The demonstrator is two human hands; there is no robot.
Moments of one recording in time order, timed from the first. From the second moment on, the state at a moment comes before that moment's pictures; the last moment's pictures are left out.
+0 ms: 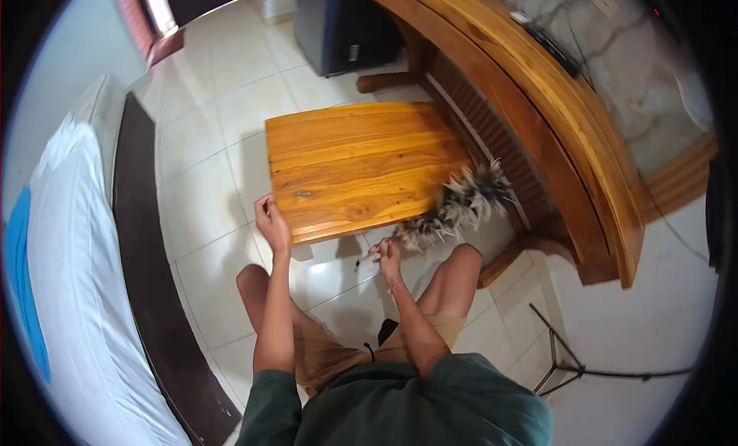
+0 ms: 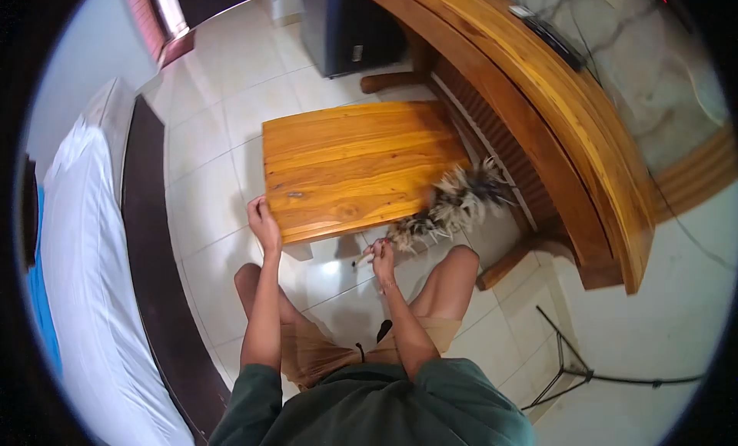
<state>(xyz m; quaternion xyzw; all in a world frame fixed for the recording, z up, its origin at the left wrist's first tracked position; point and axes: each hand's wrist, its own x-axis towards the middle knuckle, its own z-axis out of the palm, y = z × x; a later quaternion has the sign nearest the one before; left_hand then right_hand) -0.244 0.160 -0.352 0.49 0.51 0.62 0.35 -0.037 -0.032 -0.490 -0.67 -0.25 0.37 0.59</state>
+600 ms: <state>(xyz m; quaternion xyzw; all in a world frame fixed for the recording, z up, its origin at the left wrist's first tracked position) -0.325 -0.022 -0.352 0.32 0.45 0.46 0.69 -0.212 -0.032 -0.311 -0.54 -0.65 0.47 0.24</state>
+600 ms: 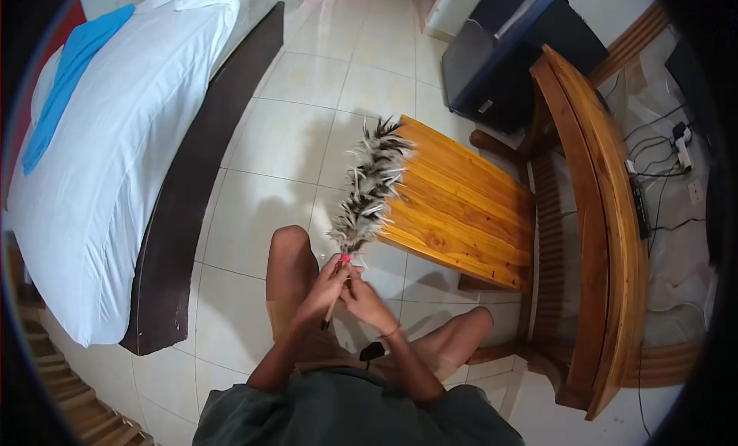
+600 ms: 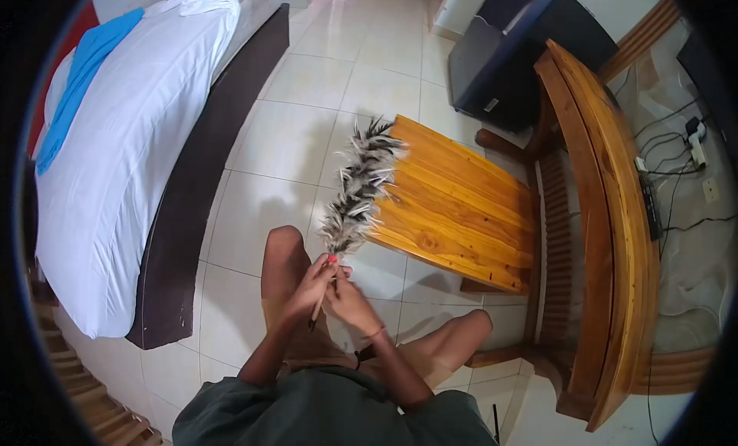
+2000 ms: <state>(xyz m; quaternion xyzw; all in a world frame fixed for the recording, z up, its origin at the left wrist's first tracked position) -0.299 0.021 -0.518 0.44 0.74 0.35 0.38 -0.093 0.112 -0.329 -0.68 -0.67 0.01 0.31</state>
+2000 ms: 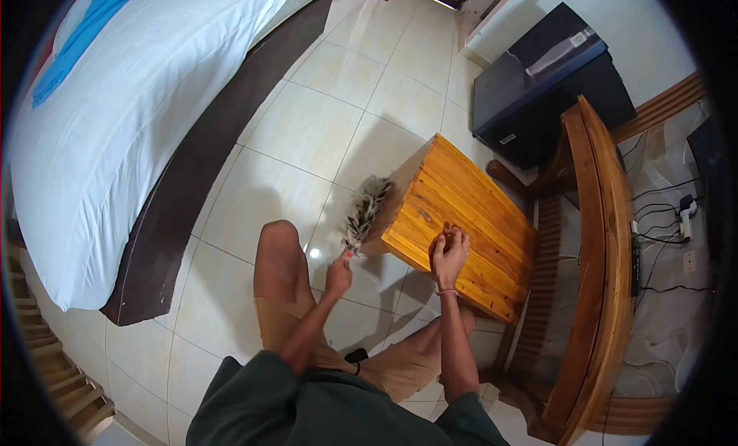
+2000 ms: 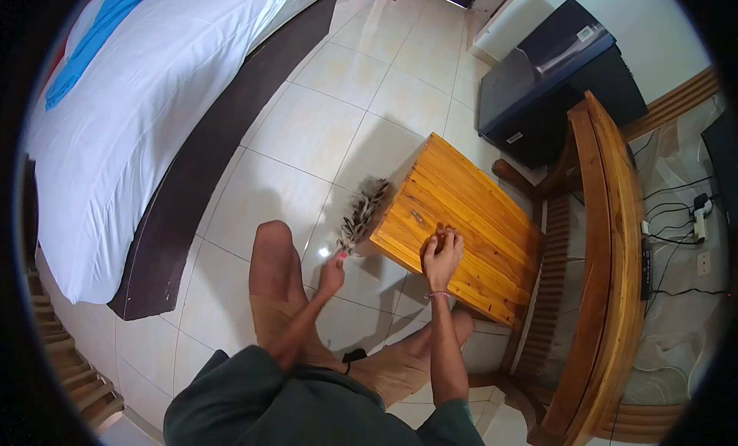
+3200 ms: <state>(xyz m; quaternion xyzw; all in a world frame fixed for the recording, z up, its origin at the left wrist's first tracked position) -0.323 0.041 -0.460 0.49 0.68 0.35 0.42 -0.085 0.105 -0.326 -0.66 -0.68 0.00 0.31</state>
